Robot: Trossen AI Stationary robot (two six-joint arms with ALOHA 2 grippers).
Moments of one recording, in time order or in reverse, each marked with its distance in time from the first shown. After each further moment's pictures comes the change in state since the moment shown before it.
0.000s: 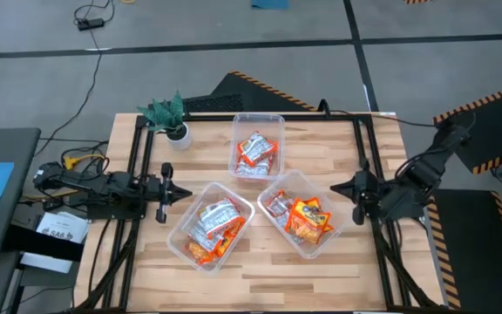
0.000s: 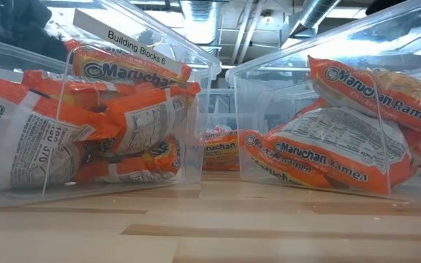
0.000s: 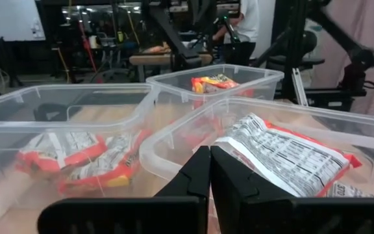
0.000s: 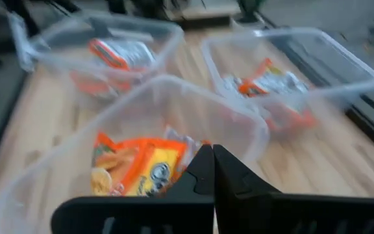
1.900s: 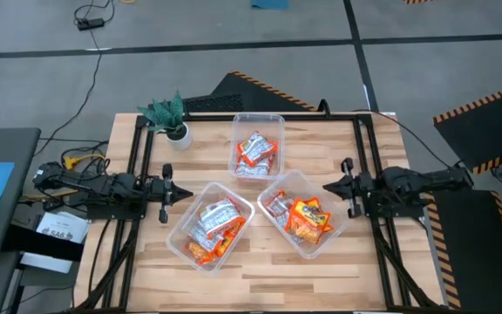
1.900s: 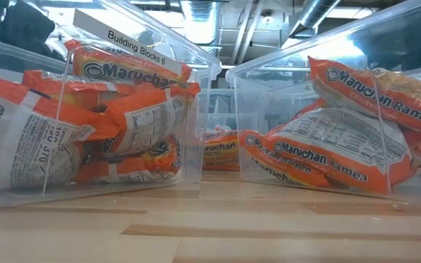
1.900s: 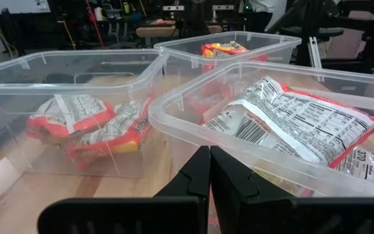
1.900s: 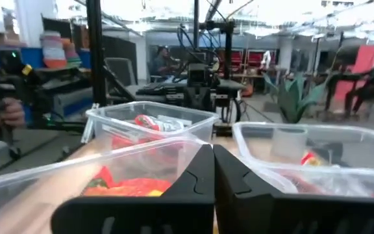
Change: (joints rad) left arm 0.000 0.002 0.006 -0.116 -0.037 -0.016; right arm -0.578 -0.719 -0.819 0.964 -0.704 -0.660
